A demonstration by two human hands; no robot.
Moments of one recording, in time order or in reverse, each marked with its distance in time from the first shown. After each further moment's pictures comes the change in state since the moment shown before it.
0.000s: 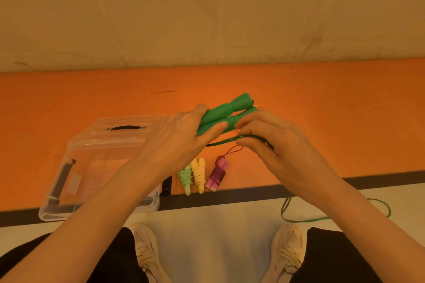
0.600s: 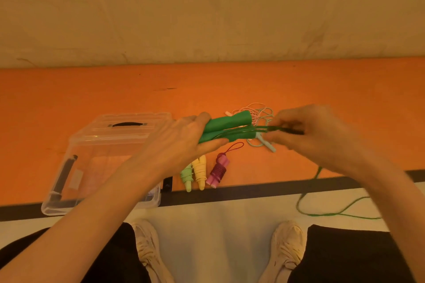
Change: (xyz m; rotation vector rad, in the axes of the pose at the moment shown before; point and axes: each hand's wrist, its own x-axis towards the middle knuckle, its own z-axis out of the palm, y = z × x) left_hand -0.006 -0.008 0.009 0.247 -0.075 0.160; right_hand 0.001 0.013 -0.042 0.015 -0.144 0.329
